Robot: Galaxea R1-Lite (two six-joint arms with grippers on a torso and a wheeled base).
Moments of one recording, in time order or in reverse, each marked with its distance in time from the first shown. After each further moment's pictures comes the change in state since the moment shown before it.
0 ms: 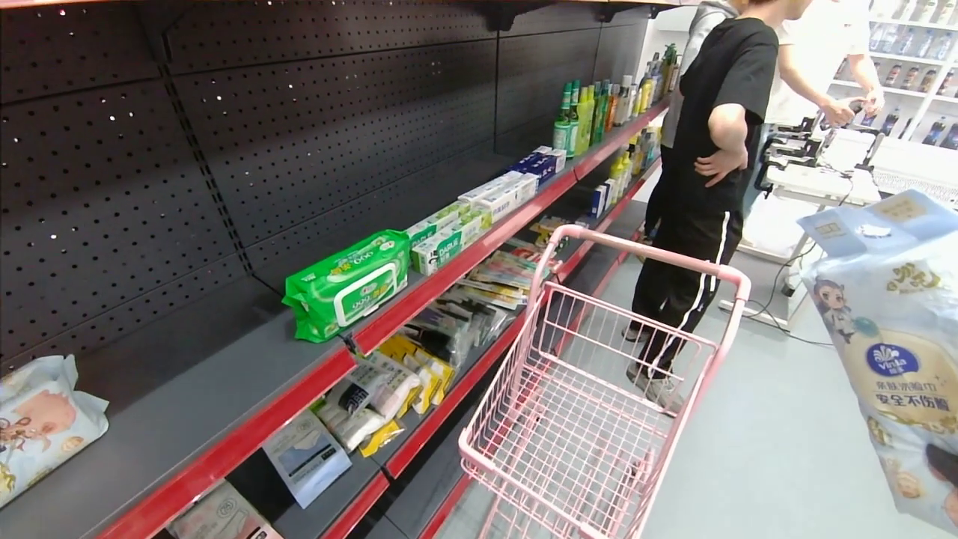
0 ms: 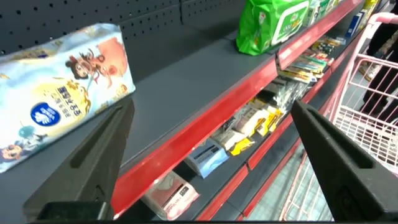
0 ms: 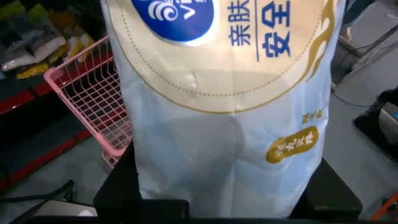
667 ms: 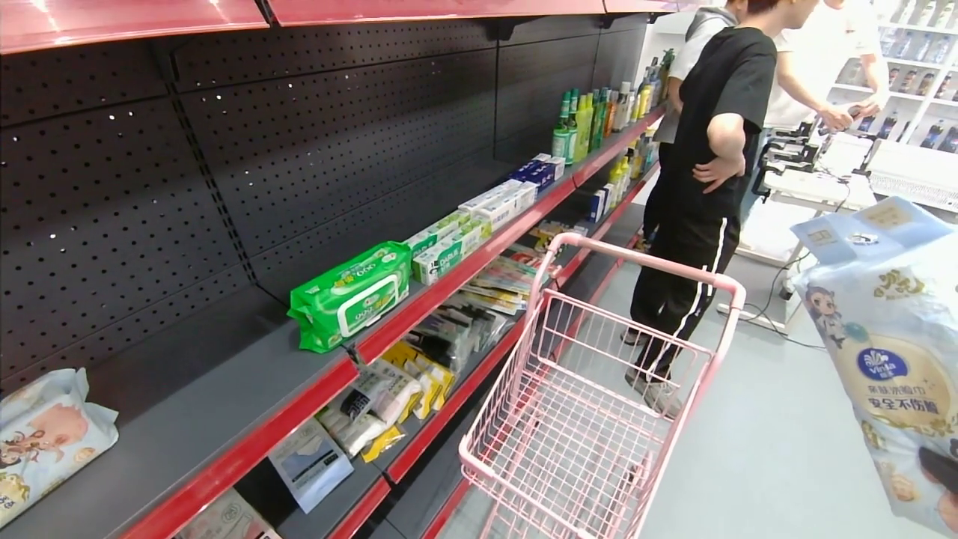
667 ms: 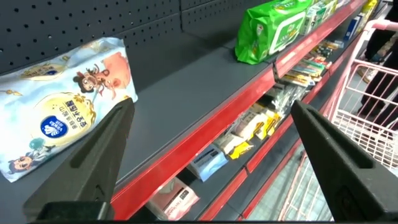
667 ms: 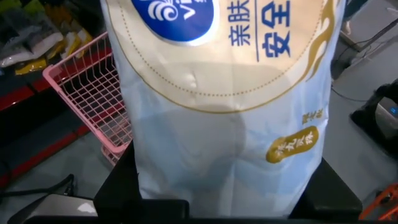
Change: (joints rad) left arm 0.000 0.000 0.000 0.000 0.000 0.000; right arm -0.003 0.018 0.011 0.000 -0.008 -0.001
